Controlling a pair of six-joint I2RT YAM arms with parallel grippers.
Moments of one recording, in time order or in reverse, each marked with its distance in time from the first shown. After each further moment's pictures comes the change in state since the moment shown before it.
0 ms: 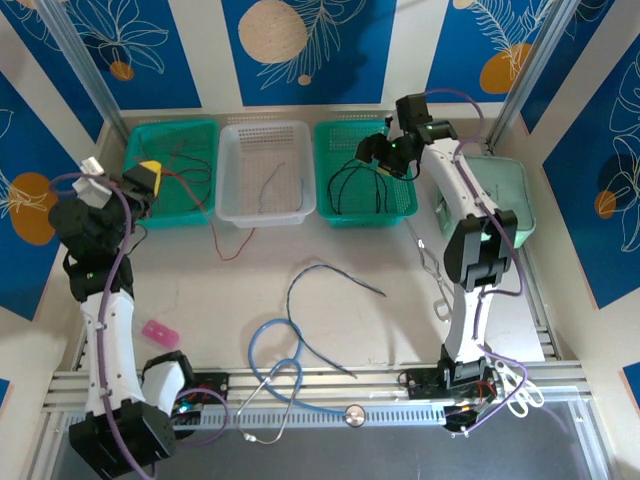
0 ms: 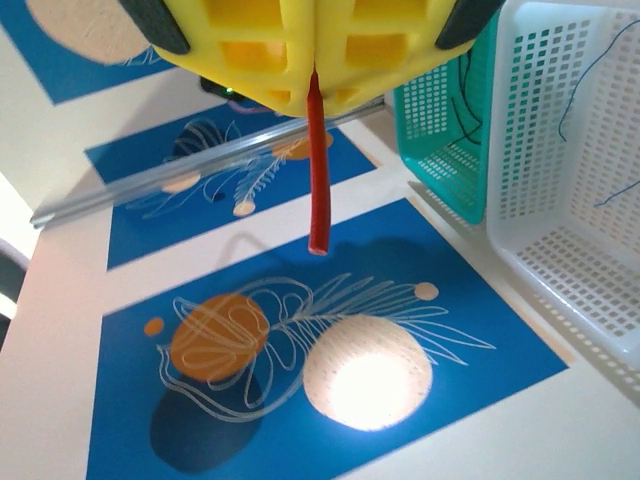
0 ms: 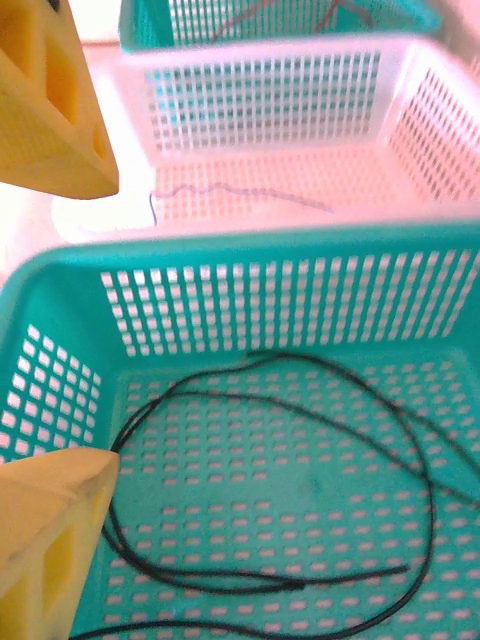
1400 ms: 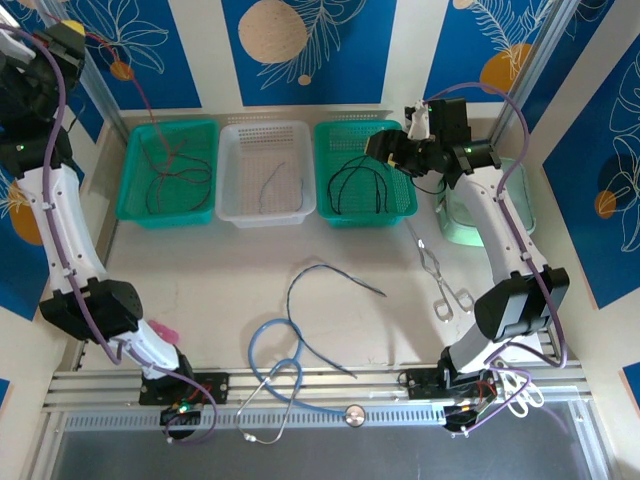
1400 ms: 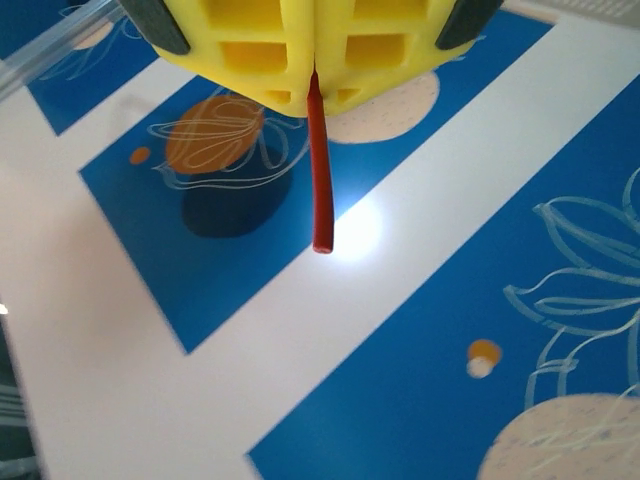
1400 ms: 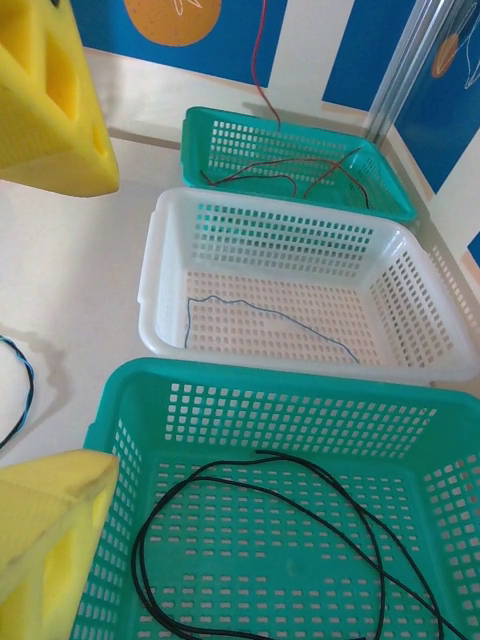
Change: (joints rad) left arm 0.096 0.764 1.122 -0.248 -0.117 0.240; right arm -0.015 -0.380 -0.261 0.106 -0.095 -0.005
